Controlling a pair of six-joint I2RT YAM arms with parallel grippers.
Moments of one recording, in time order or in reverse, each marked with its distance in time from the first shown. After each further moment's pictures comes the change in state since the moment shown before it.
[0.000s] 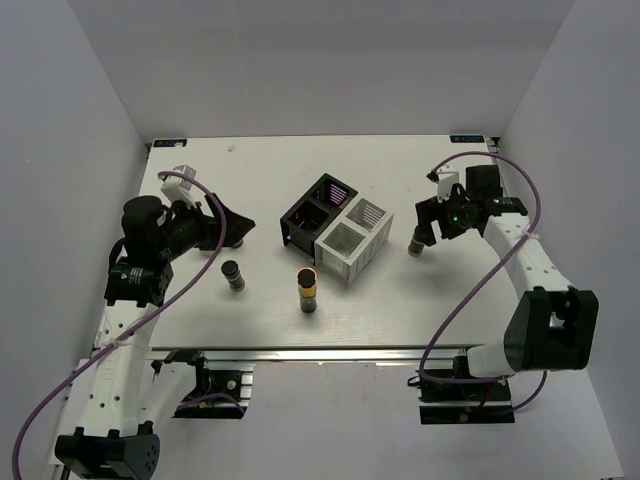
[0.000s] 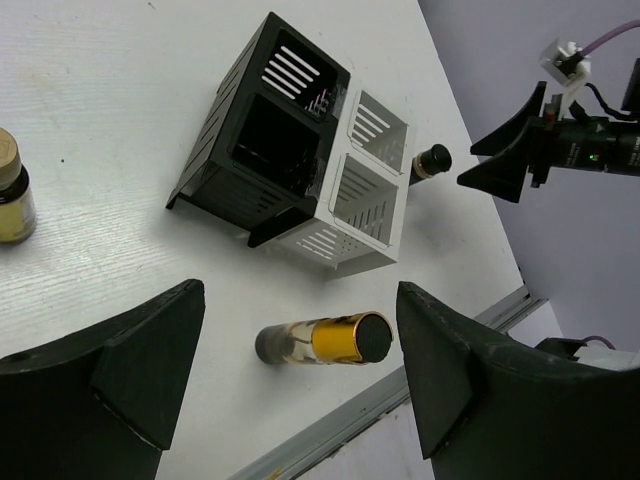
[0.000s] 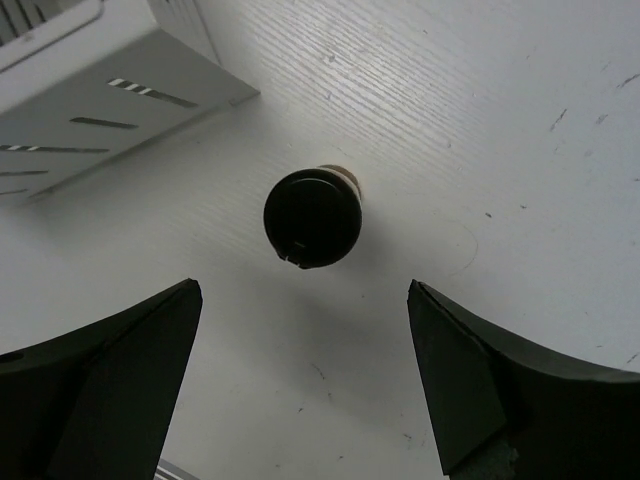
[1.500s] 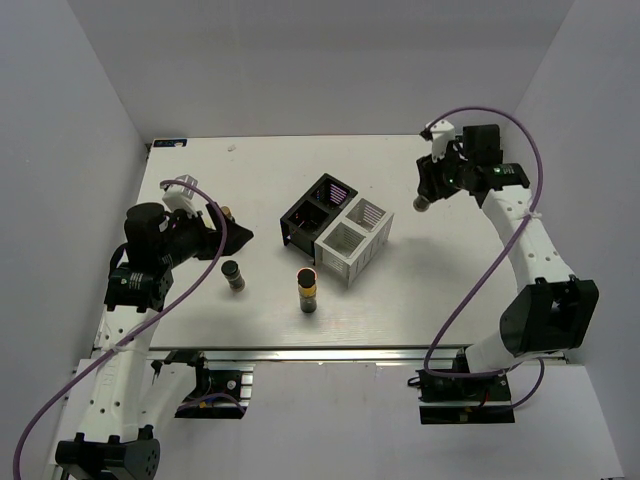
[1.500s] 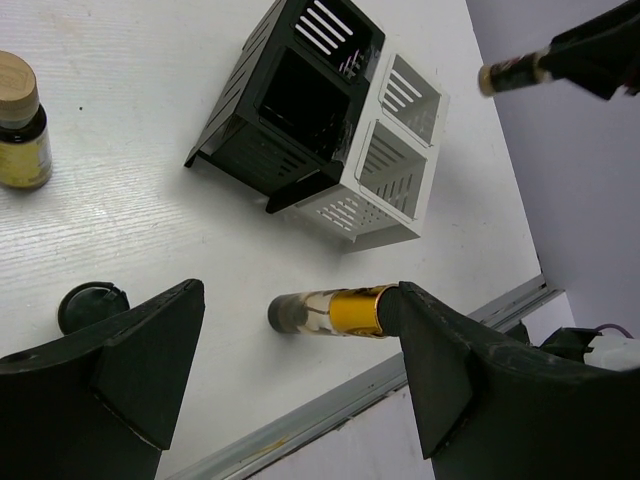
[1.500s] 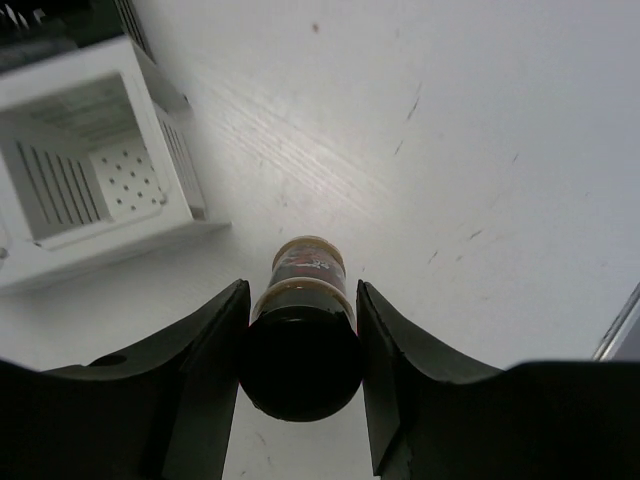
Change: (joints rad) left arm 0.000 -0.029 -0.025 -0.092 -0.039 0.018; right arm 0.079 0.117 0.290 -0.004 0.074 -0.038
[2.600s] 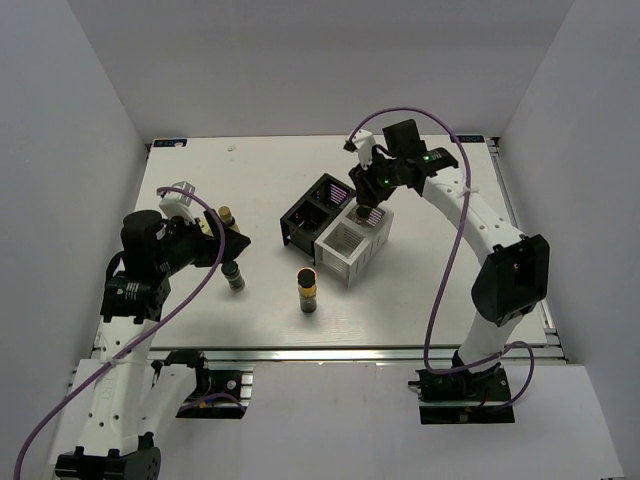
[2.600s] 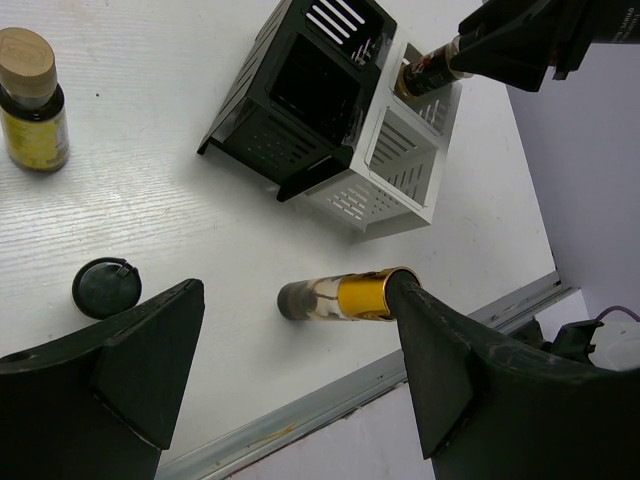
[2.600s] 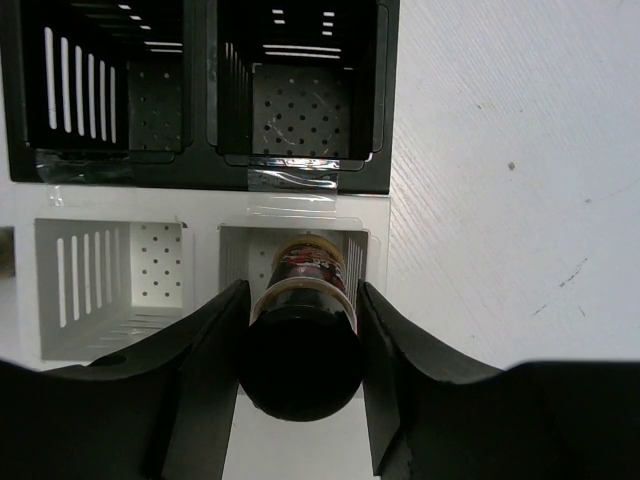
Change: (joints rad) left arm 0.000 -0.054 -0.001 -0.069 -0.028 0.024; right arm 0.318 0.252 0.266 -0.074 -0.044 -0.032
